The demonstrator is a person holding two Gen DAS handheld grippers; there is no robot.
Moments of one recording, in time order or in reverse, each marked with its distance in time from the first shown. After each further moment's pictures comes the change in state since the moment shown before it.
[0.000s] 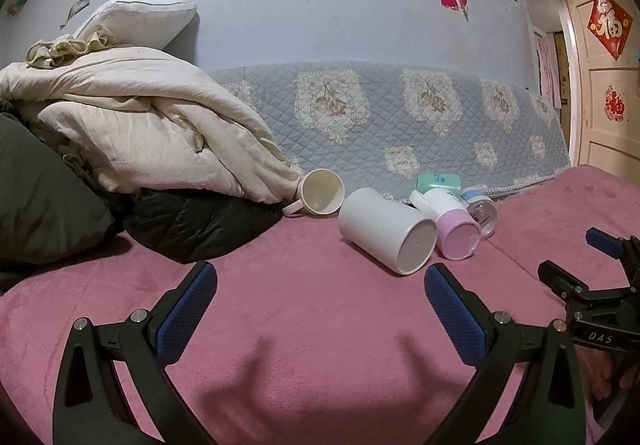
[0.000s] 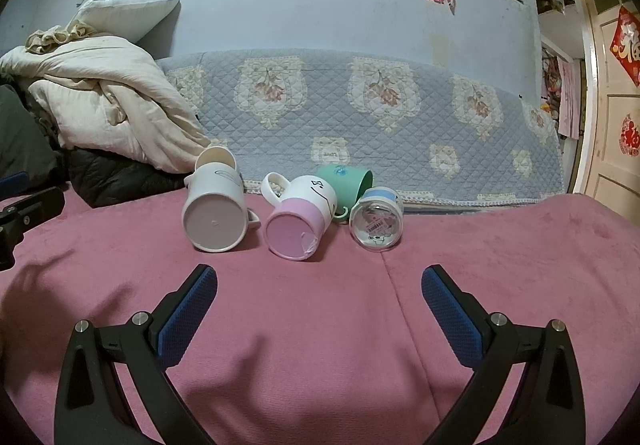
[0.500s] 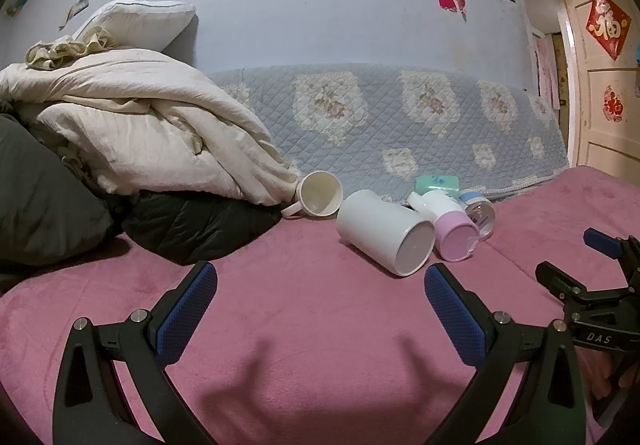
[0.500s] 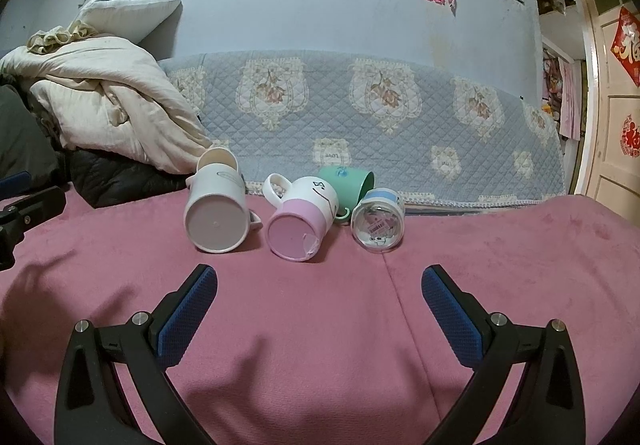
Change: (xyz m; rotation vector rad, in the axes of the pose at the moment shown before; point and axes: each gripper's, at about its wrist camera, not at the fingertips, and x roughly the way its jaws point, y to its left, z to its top) left arm -0.003 -0.003 0.005 0.001 -0.001 -0.002; right arm -0.002 0.000 -0.001 -0.001 -0.004 0.000
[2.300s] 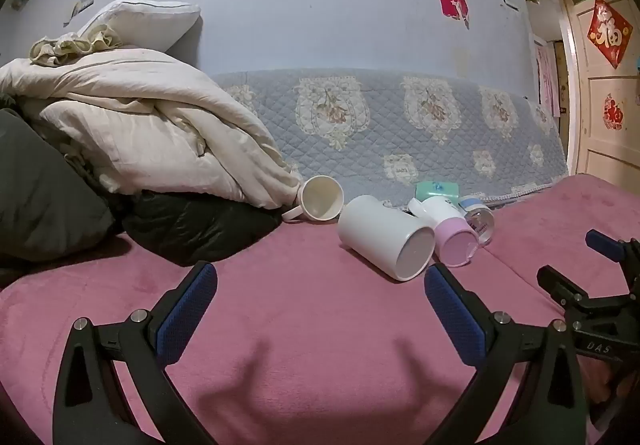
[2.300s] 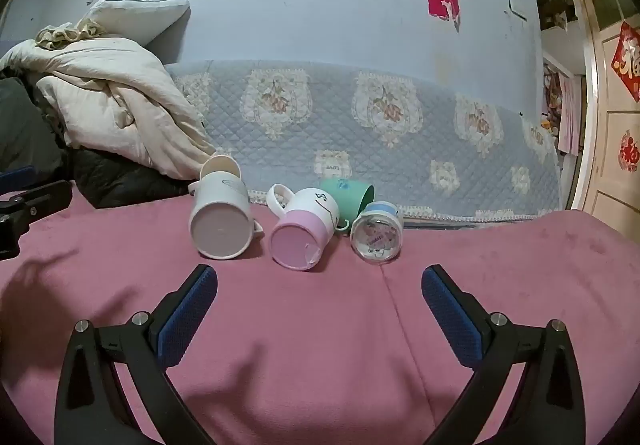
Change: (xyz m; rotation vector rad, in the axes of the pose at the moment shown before) left arm -0.003 0.003 0.000 -0.021 -0.017 -0.004; right arm -0.007 0.004 0.004 -0.039 -0.031 -0.007
